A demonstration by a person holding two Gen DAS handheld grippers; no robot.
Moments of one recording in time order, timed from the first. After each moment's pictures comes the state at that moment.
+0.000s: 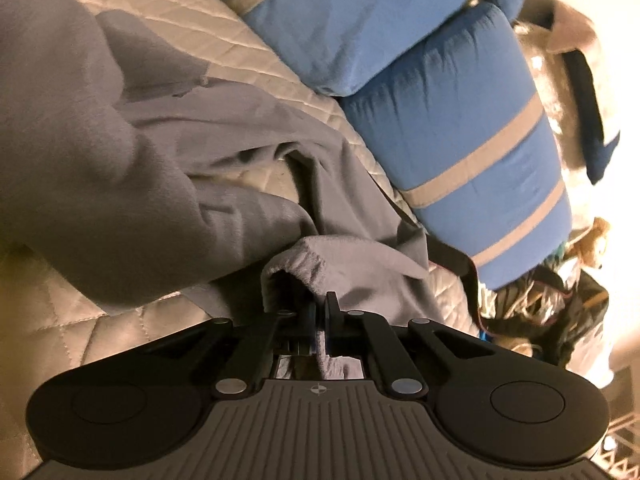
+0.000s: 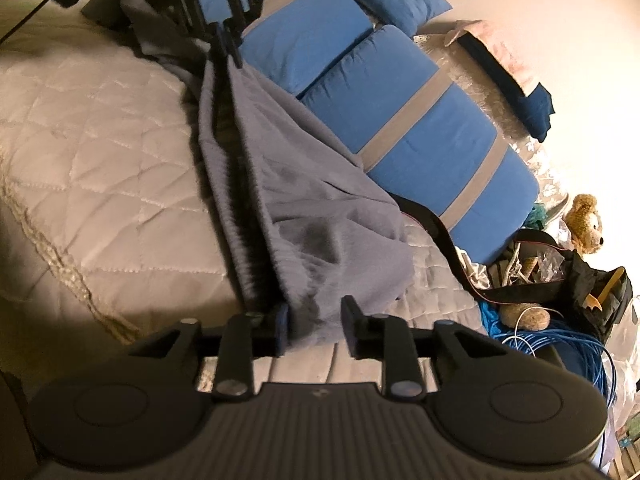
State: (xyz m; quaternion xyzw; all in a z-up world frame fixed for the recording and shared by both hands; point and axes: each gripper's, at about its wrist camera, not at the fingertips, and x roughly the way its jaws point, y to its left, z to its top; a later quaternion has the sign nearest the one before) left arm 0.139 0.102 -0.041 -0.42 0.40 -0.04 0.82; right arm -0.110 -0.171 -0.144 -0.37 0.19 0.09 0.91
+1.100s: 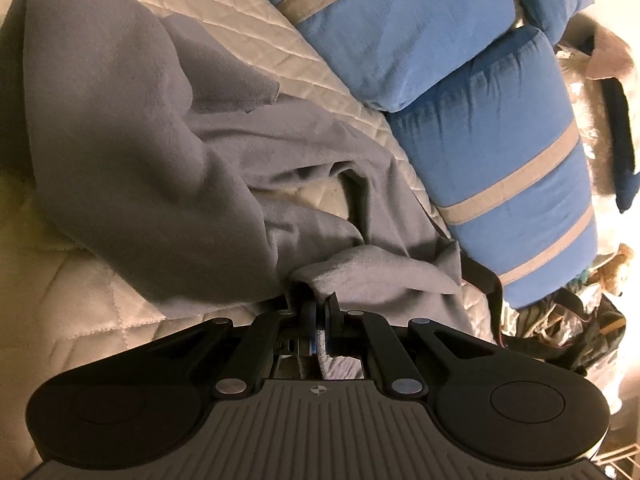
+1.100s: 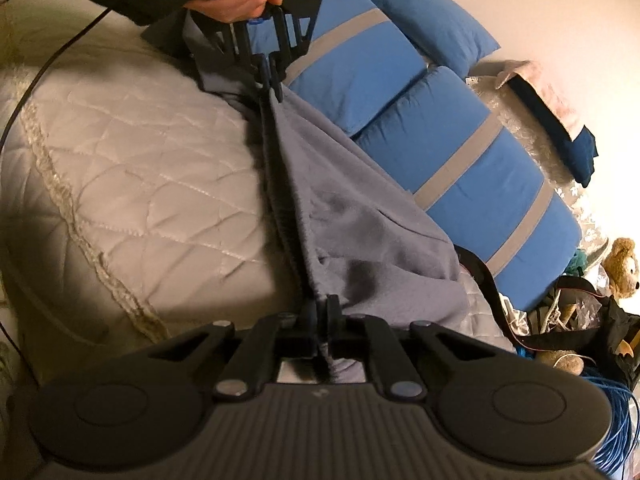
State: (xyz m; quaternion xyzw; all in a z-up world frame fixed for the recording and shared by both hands) left arm 0.132 0.125 -0.042 -0.43 0.42 0.01 0.80; right arm -0.116 -0.149 -0.145 -0.39 0.17 0.17 0.89
